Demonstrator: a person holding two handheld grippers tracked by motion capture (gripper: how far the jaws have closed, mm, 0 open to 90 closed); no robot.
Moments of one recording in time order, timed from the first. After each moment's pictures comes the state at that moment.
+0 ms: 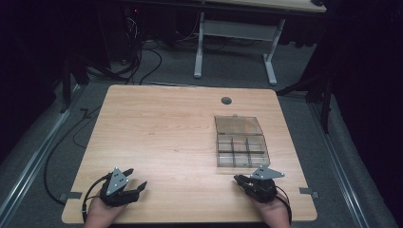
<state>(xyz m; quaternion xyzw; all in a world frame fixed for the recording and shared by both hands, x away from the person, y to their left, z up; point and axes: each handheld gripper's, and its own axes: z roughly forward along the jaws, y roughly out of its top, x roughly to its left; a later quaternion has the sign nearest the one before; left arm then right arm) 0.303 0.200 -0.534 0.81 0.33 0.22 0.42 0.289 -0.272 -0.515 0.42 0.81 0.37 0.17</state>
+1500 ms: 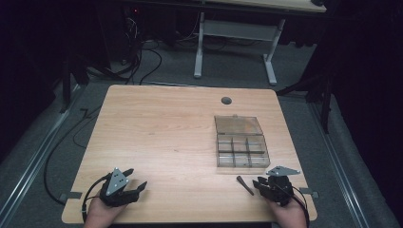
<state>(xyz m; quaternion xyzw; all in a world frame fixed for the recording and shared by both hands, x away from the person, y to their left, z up) 0.302 0.200 -0.534 0.81 0.33 0.22 0.42 0.283 -0.310 -0.502 0.50 0.80 0.30 0.16</state>
